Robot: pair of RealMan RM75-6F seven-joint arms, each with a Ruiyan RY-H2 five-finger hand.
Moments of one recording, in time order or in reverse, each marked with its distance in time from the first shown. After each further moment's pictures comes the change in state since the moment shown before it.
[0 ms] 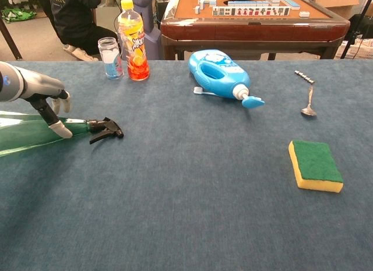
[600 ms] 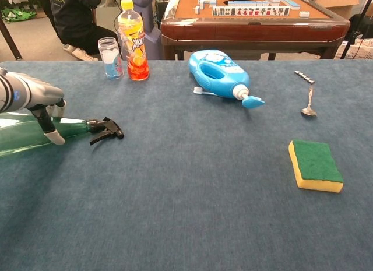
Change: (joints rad) left arm 0.008 -0.091 0.020 0.081 0.007 0.064 0.110; right arm -0.005 0.001 -0.001 0.002 -0.004 0.006 0.008
